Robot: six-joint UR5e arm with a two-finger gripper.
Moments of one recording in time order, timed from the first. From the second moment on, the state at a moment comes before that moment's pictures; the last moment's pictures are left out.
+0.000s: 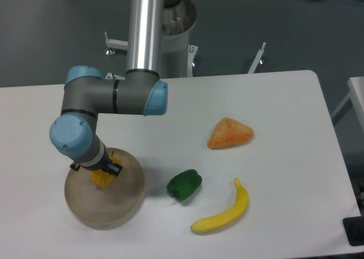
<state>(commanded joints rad) 1.79 -2.25 -1.16 -1.45 1.59 0.46</state>
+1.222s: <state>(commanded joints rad) 1.89 -2.20 -1.10 -1.44 1.59 0.57</state>
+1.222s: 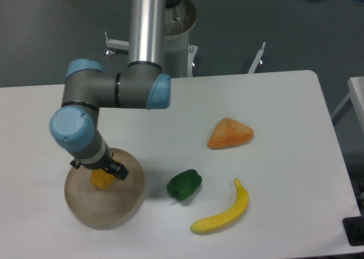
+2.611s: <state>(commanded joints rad) 2.20 -2.18 -1.14 -1.30 1.66 1.04</state>
